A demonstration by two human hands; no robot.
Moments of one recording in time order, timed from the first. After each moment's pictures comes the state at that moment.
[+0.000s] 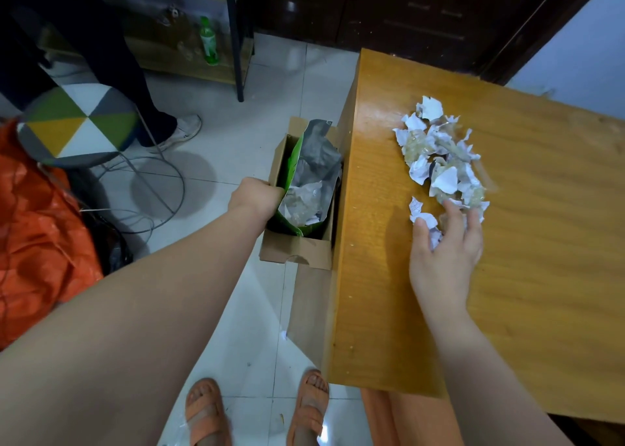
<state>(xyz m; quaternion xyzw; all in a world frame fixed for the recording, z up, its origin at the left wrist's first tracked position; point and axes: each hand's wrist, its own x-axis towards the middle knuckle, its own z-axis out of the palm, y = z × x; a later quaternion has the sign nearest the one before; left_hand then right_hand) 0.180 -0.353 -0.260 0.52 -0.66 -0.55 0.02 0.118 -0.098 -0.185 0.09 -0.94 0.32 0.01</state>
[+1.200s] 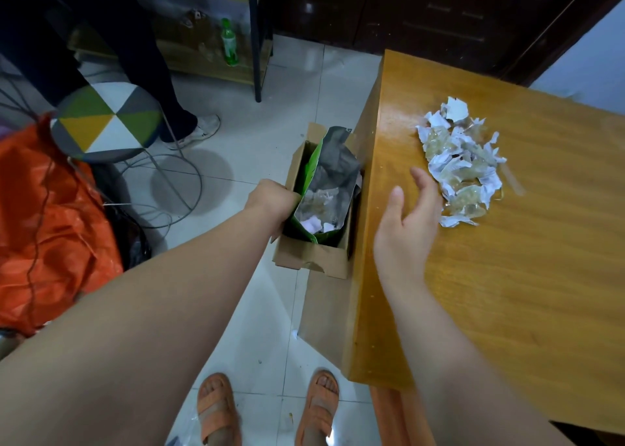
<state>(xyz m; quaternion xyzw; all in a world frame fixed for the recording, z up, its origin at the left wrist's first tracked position) 0.197 -0.352 -0.250 0.51 -0.67 -0.54 -0.03 0.150 -0.176 -0.176 0.16 -0.85 0.50 0.03</state>
